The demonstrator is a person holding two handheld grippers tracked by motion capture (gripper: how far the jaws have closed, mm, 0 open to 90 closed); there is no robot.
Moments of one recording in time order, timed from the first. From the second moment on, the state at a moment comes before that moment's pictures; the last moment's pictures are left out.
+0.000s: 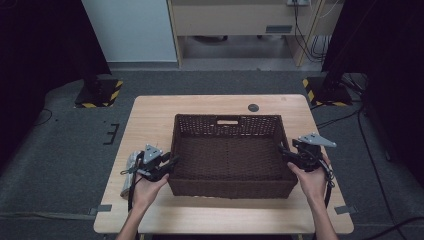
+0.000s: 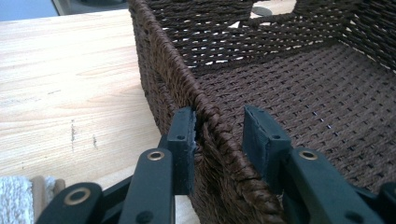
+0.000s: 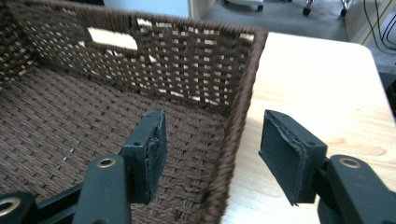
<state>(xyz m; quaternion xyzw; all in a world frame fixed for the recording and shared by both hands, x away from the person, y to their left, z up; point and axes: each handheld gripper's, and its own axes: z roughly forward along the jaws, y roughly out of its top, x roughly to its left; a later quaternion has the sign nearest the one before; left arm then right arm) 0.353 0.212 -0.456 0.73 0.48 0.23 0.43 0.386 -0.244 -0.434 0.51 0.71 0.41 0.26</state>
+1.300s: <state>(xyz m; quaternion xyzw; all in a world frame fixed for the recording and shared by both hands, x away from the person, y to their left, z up) 0.355 0.324 -0.489 0.68 0.59 0.26 0.35 0.378 -0.239 -0.455 0.51 0.73 0.35 0.27</state>
